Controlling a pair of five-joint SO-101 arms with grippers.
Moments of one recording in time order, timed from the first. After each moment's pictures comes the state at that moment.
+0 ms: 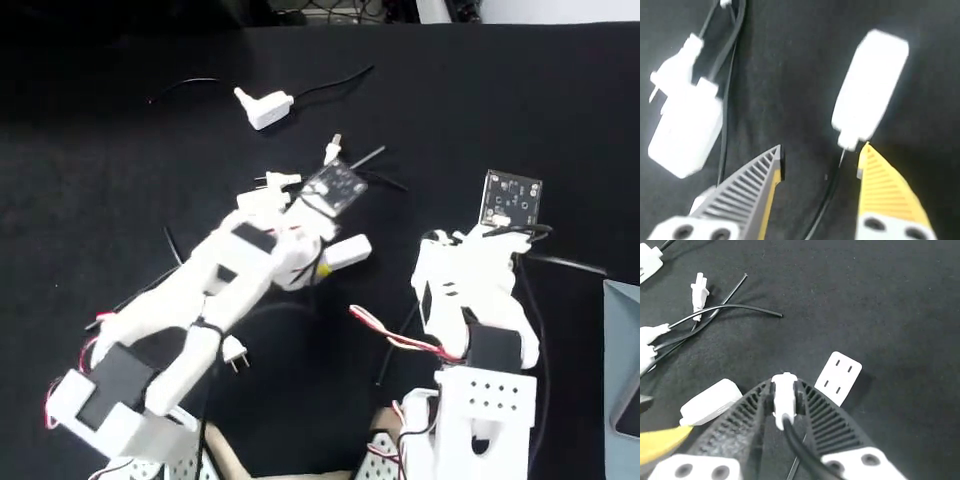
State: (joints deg) left arm 25.5 -3.6 36.5 35.2 -18.1; right arm 8.4 -68.8 66.3 54.3 -4.2
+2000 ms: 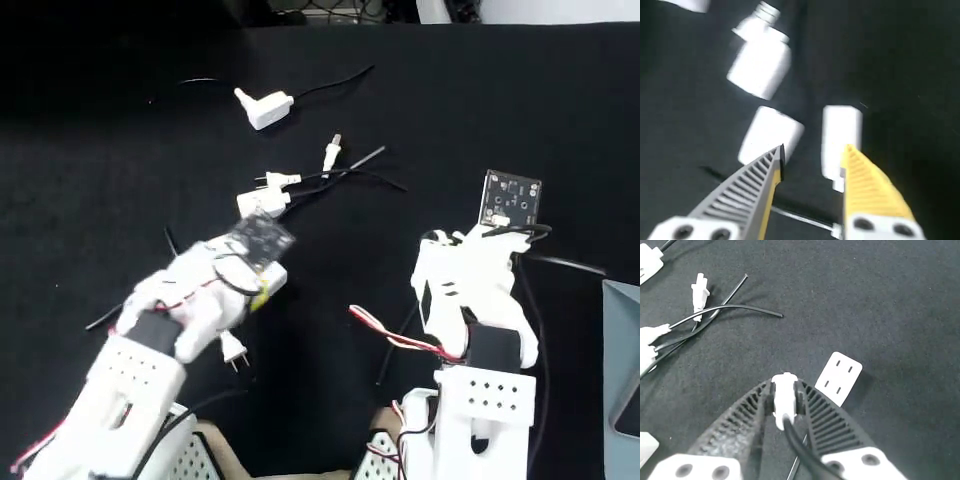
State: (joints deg) left arm 15.2 -58.9 71.5 42.0 -26.3; right arm 8.4 -68.8 66.3 54.3 -4.2
